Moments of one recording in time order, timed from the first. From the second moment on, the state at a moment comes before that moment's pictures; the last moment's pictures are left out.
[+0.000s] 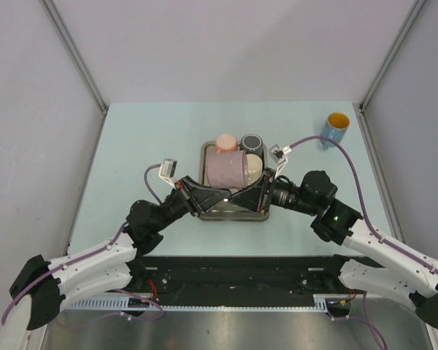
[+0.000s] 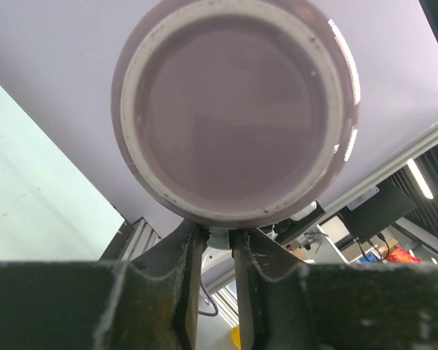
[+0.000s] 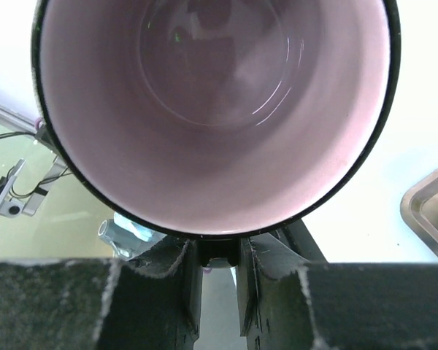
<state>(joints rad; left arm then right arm) -0.84 0.86 0.37 0.91 0.24 -1.15 0.86 0.89 0.77 0.14 -0.40 0.77</state>
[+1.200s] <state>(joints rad) -0.69 0.40 0.33 0.42 0.10 -1.00 0.53 1.00 1.11 -0.54 0.13 0.51</state>
